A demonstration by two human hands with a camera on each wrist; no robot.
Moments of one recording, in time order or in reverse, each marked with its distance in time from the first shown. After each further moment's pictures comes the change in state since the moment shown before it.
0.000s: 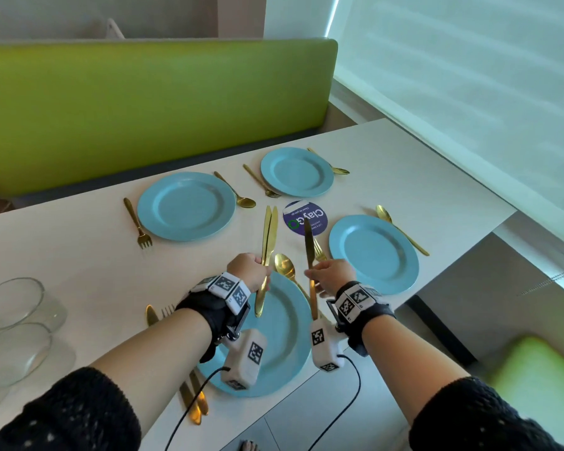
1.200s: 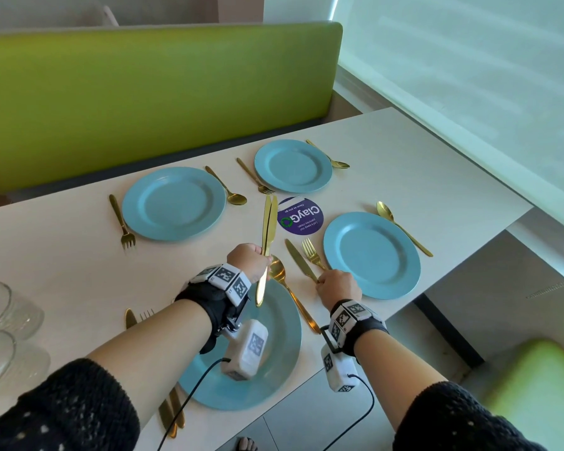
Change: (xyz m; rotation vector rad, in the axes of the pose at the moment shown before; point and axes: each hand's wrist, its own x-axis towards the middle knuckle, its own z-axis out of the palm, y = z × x) left_hand 0.025 0.021 0.027 0.060 0.027 0.005; right_hand 0.037 0.044 -0.001 -0.561 0.163 -0.079
